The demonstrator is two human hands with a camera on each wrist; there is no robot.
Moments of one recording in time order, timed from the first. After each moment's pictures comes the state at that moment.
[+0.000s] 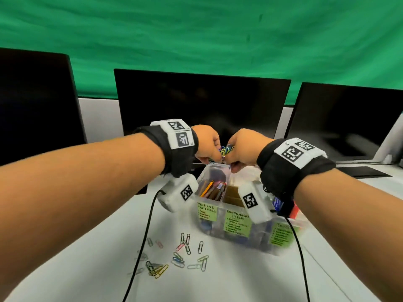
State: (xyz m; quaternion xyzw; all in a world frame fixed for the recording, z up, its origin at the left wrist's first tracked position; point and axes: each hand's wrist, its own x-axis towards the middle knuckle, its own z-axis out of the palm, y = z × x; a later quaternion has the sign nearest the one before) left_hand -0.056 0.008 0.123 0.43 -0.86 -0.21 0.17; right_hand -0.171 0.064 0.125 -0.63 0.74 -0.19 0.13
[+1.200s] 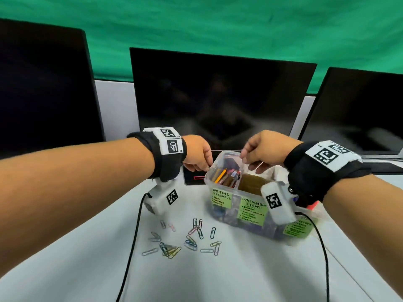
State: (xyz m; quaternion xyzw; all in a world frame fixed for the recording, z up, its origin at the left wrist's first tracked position) left_hand -0.013 -0.010 0.074 0.47 -0.84 -0.26 0.09; right_hand -0.190 0.066 0.097 -0.63 0.70 -0.24 0.25
